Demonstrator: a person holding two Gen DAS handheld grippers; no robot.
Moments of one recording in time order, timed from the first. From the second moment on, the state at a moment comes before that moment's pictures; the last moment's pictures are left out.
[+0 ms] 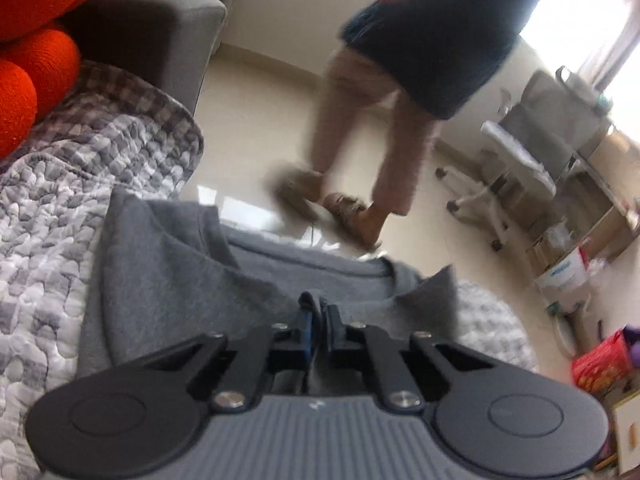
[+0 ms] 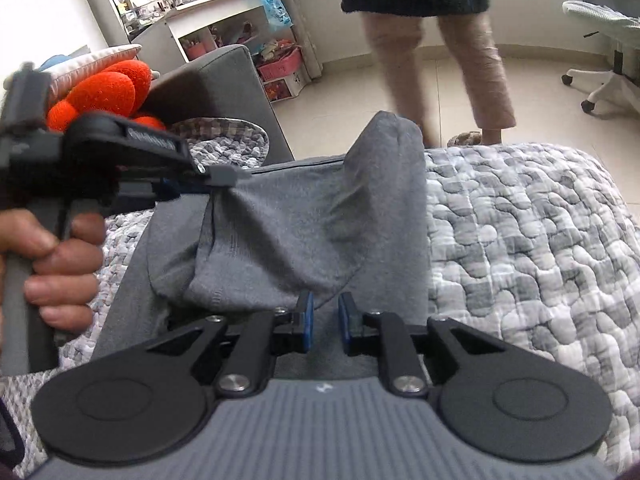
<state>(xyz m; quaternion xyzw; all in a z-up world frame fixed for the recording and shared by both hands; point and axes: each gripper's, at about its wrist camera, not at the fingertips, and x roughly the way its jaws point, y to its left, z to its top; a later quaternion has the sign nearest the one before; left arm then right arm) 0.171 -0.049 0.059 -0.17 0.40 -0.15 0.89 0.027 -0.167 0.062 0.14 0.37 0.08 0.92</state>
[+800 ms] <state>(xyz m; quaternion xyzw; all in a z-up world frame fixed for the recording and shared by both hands) 0.152 0.000 0.039 -0.28 0.40 -0.11 0.87 0.031 -0.169 0.058 0.14 0.36 0.07 0.92</state>
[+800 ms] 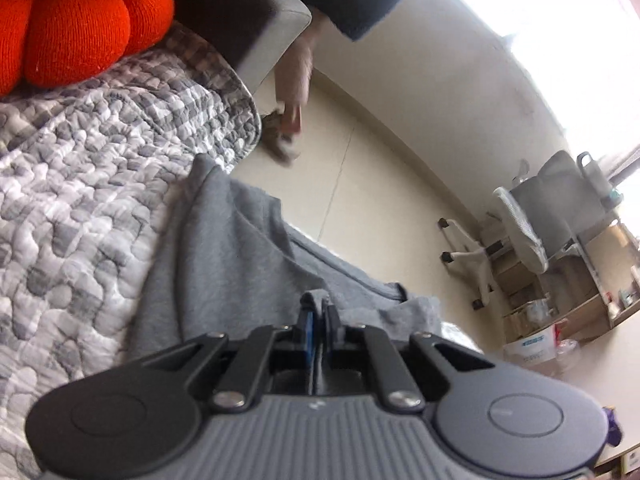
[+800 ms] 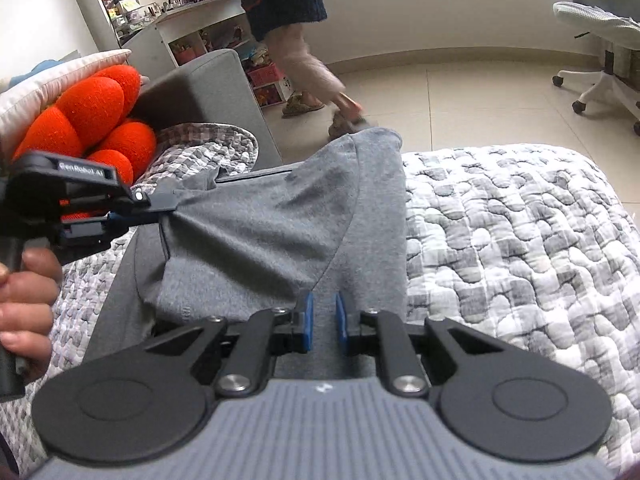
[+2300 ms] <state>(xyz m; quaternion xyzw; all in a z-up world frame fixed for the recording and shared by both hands) 0.108 0.015 0.050 -0.24 0.46 -0.07 0.85 0.029 -0.108 0.077 0.06 0.33 0.15 0.93</state>
